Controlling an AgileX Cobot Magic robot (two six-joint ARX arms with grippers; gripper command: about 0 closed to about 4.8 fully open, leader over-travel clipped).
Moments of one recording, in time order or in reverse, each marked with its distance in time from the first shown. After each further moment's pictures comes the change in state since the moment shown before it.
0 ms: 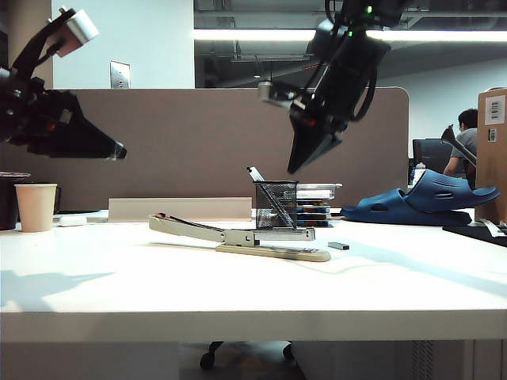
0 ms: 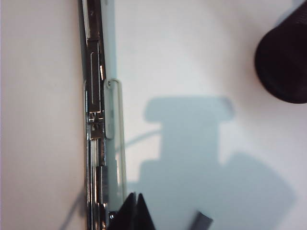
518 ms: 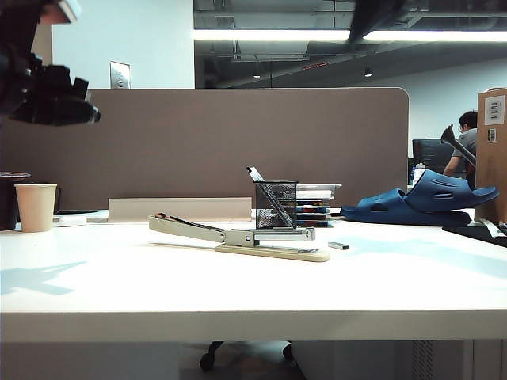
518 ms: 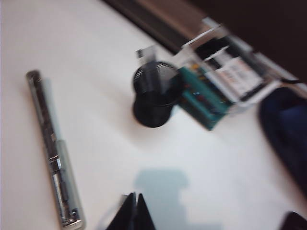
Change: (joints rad) left arm 0.000 0.000 0.000 0.239 -0.321 -0.102; right arm -0.139 -0.340 0.031 0.019 0.056 0.179
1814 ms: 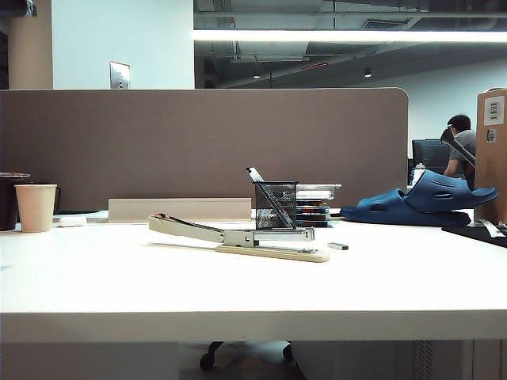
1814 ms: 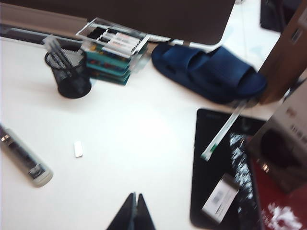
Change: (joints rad) left arm 0.161 -0.353 0.029 -0.137 0.068 -0.187; right arm -0.307 -0.867 -0.865 0.235 0.068 0.190
